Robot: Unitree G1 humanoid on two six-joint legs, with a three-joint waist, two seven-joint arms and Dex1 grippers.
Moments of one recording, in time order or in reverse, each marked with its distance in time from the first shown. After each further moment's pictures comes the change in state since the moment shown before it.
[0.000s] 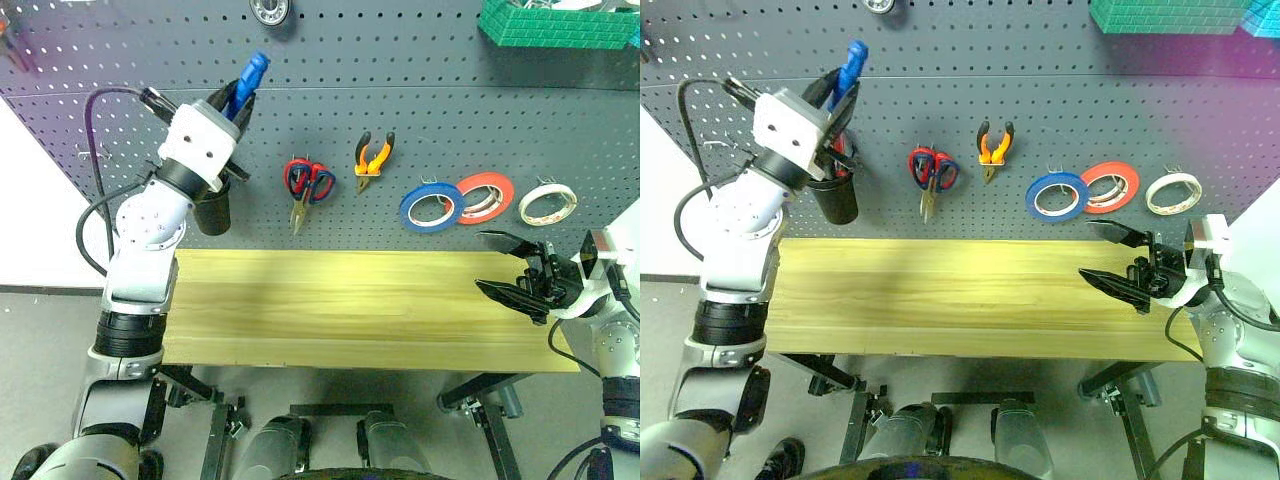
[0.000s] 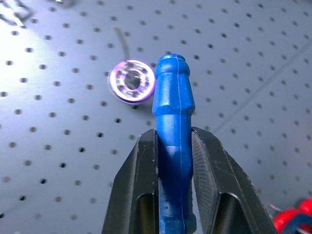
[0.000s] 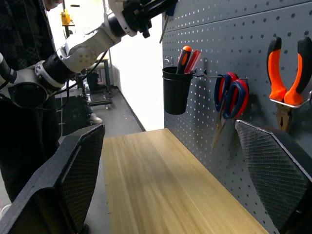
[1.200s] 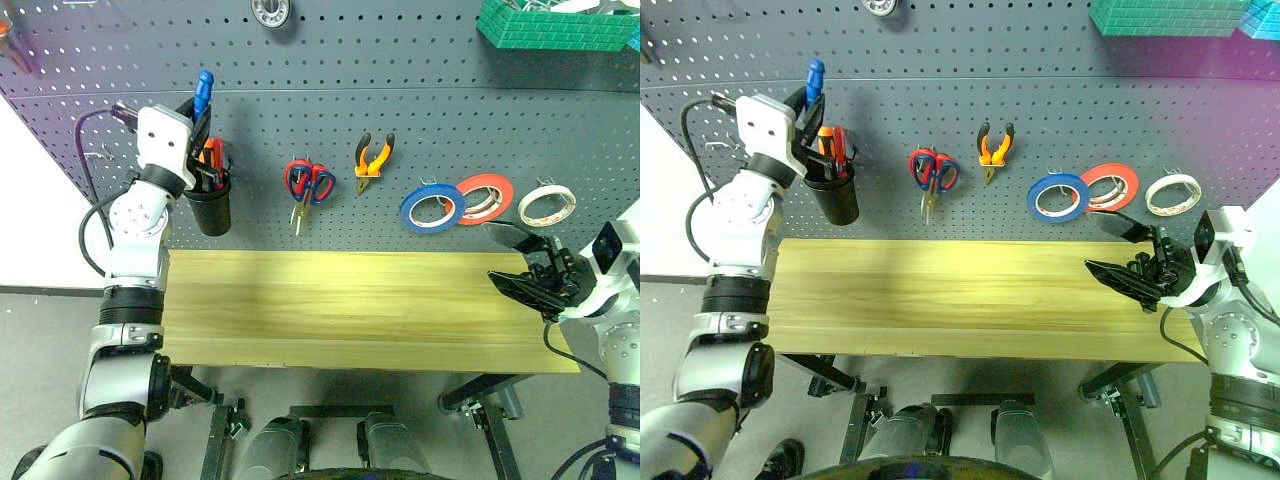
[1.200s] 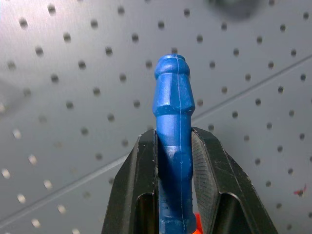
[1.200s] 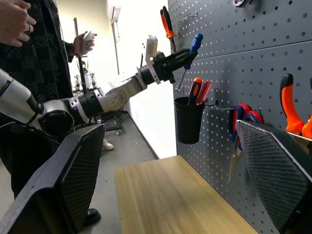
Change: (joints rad) left arm -0.108 -0.023 0.084 0.532 -0.058 -0.227 0.020; right arm 0.043 0.002 -0.037 -0.153 0.145 0.149 -0.072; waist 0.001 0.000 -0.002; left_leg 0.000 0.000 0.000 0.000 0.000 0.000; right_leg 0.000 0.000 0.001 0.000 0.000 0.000
